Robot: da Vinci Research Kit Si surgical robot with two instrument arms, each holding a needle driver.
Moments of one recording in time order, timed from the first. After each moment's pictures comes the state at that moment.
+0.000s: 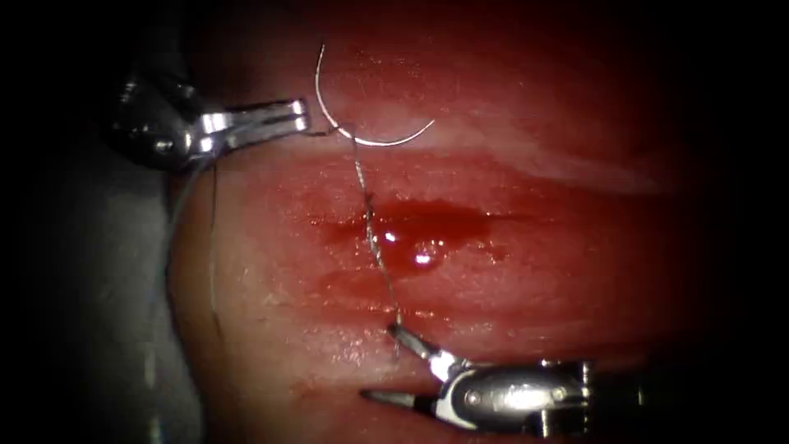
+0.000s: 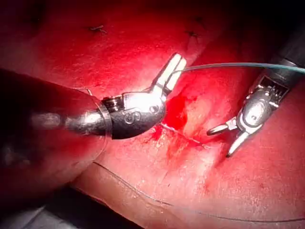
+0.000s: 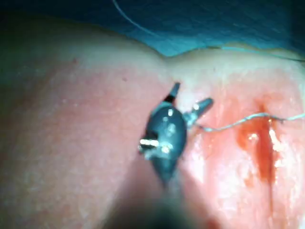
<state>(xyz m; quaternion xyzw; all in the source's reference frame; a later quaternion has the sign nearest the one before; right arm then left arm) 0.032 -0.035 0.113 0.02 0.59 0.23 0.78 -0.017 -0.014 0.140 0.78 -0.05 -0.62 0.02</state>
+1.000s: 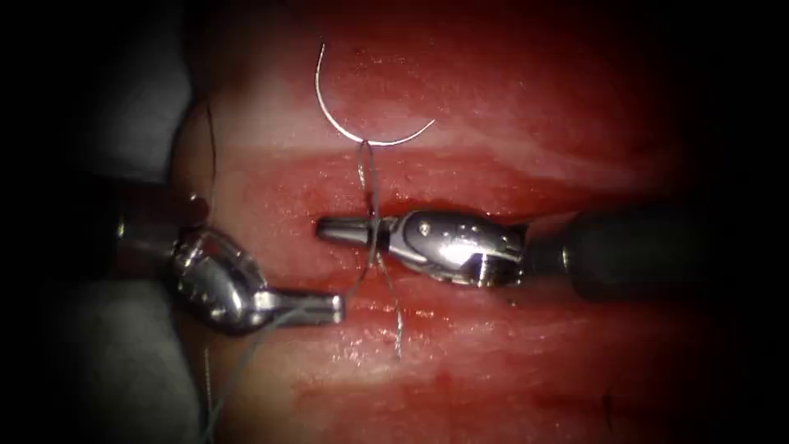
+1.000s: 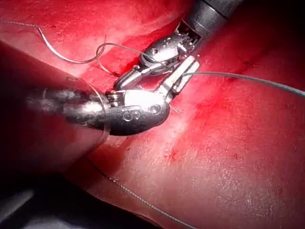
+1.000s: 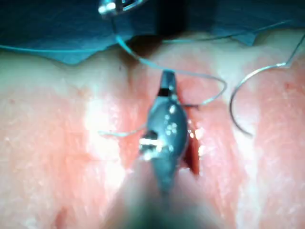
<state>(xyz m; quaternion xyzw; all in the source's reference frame) 0.037 -0.022 0.122 0.12 0.66 0.26 0.70 -0.021 -0.024 0.145 0.81 0.02 -0.59 -0.02</state>
